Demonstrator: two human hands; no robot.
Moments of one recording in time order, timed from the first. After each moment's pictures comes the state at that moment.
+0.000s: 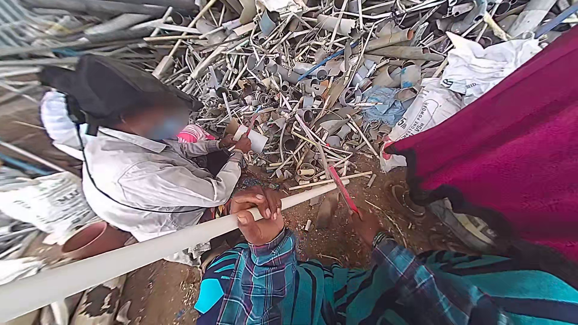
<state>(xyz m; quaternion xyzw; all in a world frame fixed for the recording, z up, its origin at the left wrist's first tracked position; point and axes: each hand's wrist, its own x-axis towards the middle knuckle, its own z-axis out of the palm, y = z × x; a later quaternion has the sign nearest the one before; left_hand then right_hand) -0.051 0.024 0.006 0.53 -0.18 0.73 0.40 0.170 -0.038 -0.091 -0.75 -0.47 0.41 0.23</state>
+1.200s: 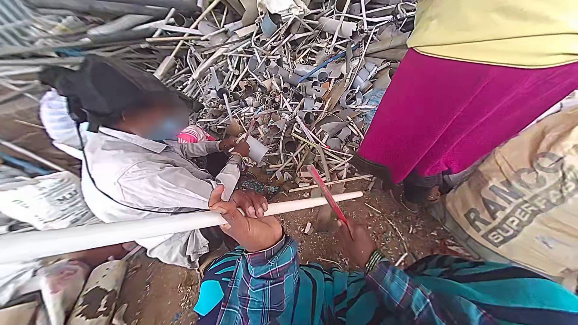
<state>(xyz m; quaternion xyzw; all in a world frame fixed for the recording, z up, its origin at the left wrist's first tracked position) -0.043 0.010 0.028 0.34 0.03 0.88 0.33 0.134 -0.062 -0.080 -0.70 -0.56 0.29 0.32</state>
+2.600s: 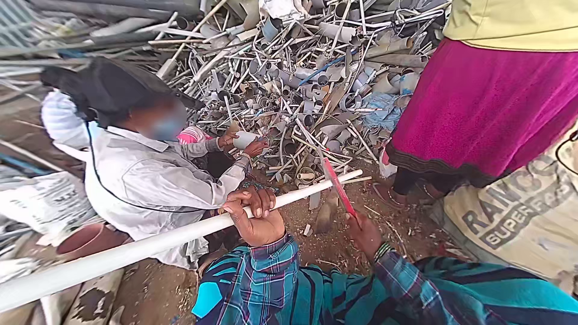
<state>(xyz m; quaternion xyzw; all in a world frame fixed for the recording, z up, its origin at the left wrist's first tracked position) -0.039 0.013 0.018 0.37 -0.08 0.83 0.40 0.157 -0.057 -0.079 -0.70 -0.51 0.35 0.35</state>
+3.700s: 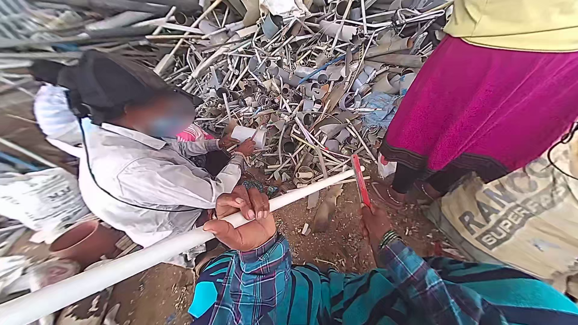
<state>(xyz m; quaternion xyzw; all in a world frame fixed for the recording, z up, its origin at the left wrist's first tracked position) -0.060 0.020 0.019 0.45 -0.21 0.75 0.43 0.177 -0.041 -0.076 -0.73 -0.30 0.42 0.45</state>
